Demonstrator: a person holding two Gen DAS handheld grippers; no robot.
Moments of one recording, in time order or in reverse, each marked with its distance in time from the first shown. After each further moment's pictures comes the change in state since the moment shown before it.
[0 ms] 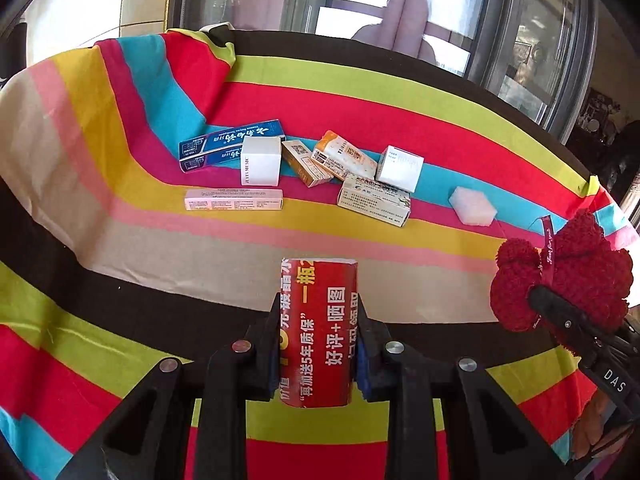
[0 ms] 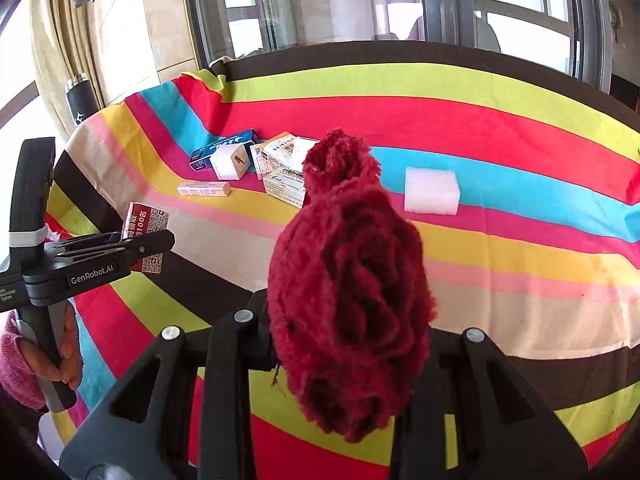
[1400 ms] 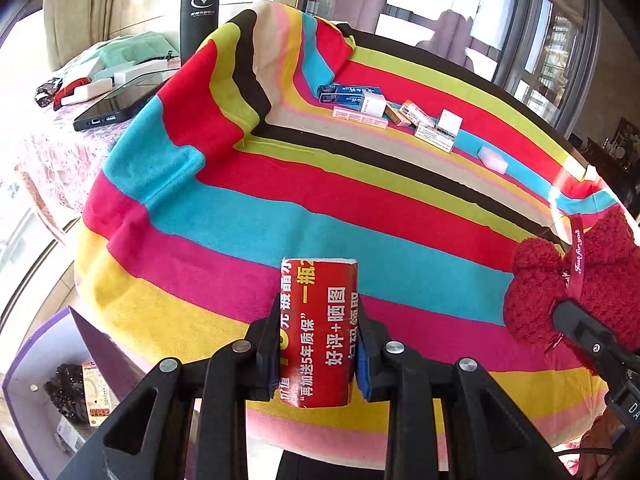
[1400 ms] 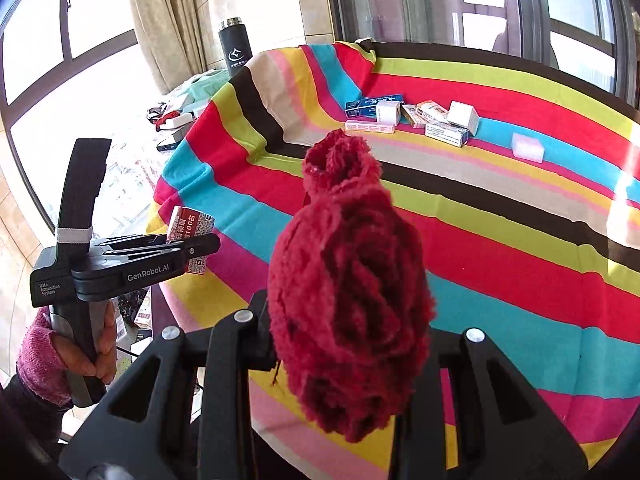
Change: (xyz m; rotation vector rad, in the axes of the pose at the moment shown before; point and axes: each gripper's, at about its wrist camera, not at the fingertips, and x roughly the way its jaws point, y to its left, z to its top) left arm -0.149 0.083 -0.163 -0.154 -0.006 0.130; right arm -0.106 0.162 -0.115 -0.156 0.017 0.193
